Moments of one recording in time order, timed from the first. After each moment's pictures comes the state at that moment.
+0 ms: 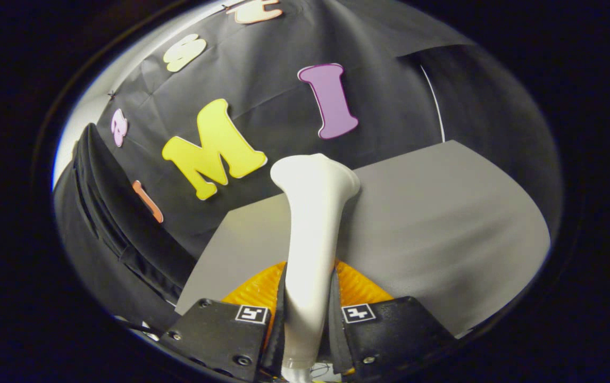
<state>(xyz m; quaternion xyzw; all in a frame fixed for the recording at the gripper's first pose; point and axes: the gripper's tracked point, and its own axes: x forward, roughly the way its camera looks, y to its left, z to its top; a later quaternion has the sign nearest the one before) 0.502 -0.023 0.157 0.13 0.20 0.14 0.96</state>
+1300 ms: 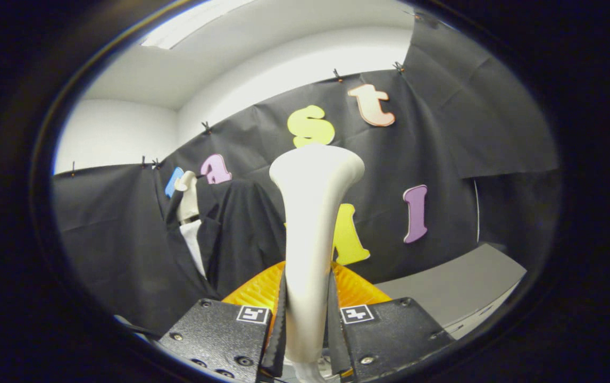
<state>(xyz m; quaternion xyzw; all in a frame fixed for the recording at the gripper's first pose) 0.278 0.227 0.386 0.09 -0.06 0.20 0.97</state>
